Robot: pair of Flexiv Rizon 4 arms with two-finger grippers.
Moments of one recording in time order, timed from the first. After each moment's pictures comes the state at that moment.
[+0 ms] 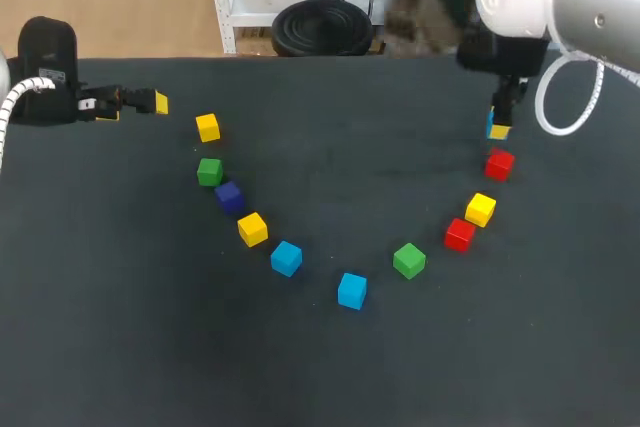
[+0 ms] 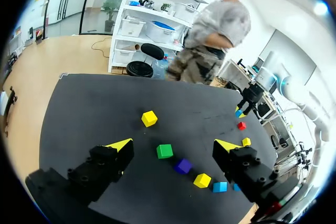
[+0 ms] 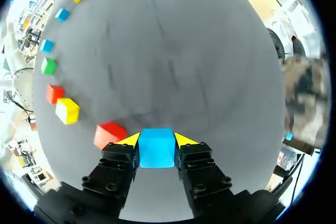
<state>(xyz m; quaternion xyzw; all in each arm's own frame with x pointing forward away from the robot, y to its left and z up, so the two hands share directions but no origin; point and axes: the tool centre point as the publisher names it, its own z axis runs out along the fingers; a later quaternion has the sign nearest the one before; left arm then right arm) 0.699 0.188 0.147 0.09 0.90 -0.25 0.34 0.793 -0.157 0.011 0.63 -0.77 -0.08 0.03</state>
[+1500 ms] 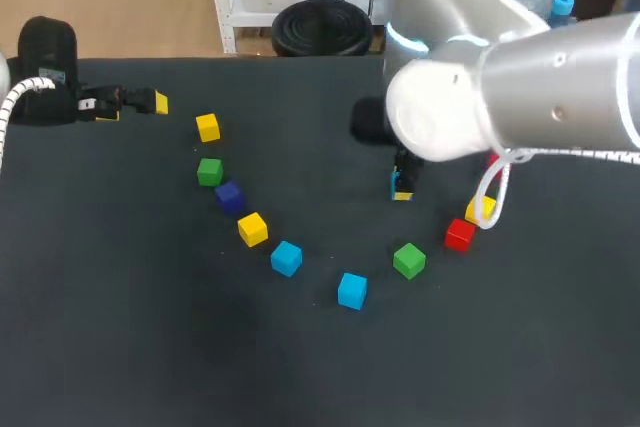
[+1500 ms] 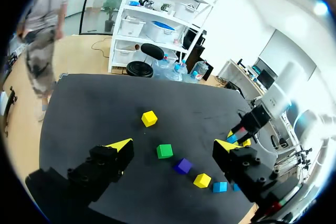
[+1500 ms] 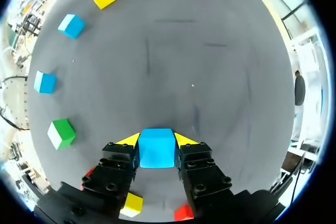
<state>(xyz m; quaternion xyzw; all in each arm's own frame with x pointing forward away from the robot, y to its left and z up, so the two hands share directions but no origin) 0.699 0.188 0.147 0.09 0.90 -0.25 0.34 0.696 -0.008 -0.016 0.68 -0.73 -0.03 0.00</state>
